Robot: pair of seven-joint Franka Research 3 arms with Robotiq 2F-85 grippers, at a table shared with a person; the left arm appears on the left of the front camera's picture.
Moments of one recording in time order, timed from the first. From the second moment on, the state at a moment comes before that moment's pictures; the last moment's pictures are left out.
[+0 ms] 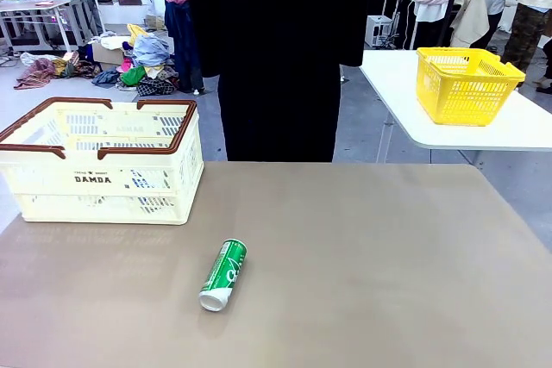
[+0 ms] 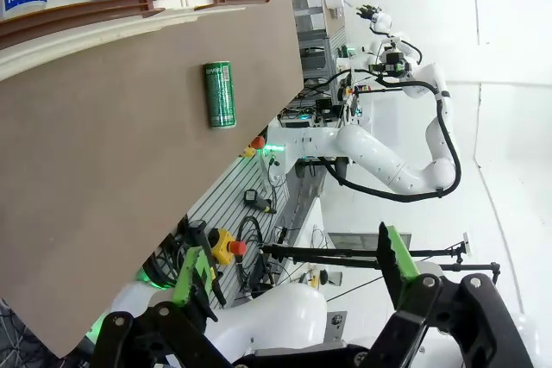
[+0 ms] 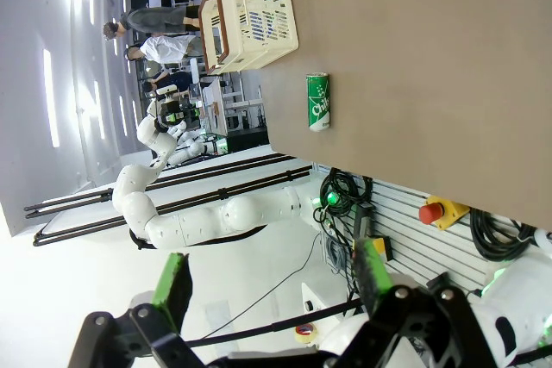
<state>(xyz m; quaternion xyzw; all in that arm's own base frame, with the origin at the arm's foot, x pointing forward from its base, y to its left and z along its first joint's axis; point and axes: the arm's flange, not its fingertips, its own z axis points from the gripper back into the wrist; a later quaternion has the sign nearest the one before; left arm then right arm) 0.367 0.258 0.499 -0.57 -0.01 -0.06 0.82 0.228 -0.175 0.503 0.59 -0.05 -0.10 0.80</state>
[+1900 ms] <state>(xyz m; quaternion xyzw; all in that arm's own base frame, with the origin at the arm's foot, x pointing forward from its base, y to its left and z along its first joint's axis) 0.263 -0.211 0.478 -0.15 -0.10 -0.22 0.96 0.228 -0.175 0.503 0.59 -0.05 -0.10 0.80</state>
